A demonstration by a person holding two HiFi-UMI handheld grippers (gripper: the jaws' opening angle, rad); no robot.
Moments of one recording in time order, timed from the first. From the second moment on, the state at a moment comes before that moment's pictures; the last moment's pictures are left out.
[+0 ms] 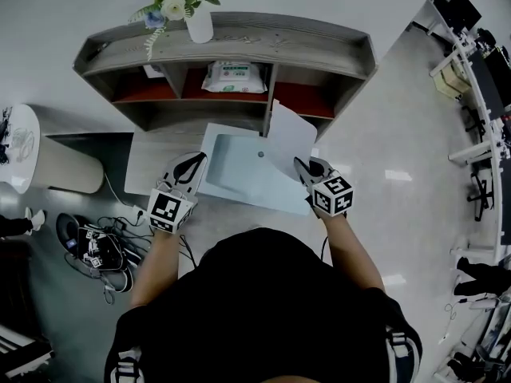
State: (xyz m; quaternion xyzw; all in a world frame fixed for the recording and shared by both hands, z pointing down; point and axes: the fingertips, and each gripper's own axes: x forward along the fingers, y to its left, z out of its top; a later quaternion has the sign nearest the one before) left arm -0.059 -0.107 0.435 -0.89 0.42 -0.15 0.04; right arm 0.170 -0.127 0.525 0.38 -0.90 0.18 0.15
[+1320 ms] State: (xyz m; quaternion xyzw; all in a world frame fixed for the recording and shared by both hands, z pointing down) left arm -0.057 -0.092 0.437 -0.90 0.41 -0.16 0.04; right arm 0.165 -0.124 0.534 0.35 -0.90 0.19 0.17
